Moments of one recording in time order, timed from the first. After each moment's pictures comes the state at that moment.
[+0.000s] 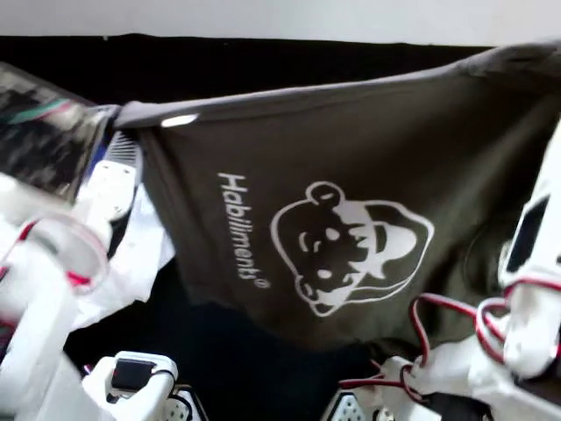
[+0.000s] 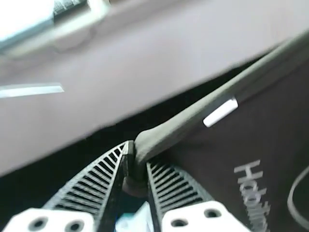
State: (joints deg) left arm -2.3 -36.8 -27.9 91.4 -16.7; right arm 21.3 -18.6 -62.5 82.3 13.8
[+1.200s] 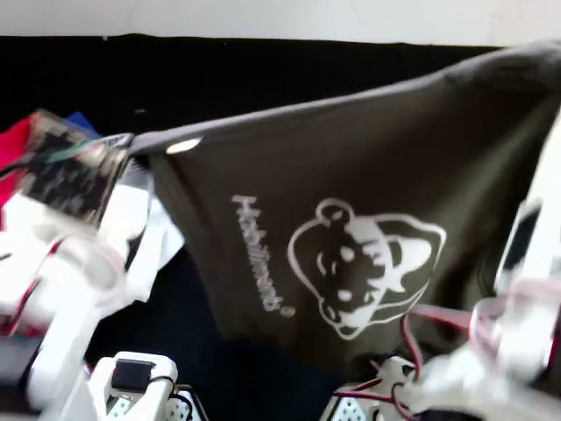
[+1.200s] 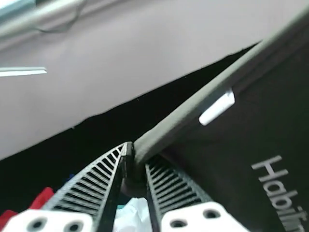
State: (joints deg) left arm -2.9 -50.2 0.0 81.6 -16.7; right arm 20.4 -23.1 -48.6 74.3 13.8
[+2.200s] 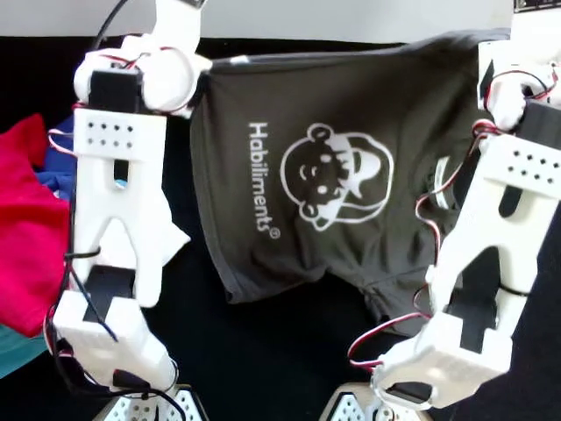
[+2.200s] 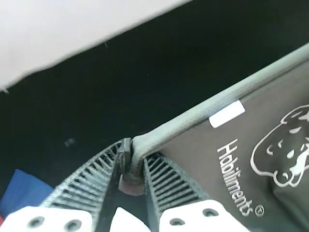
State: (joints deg) left arm -2.8 11.9 -43.4 77.4 -16.7; right arm 14.9 6.7 -36.3 55.1 24.4
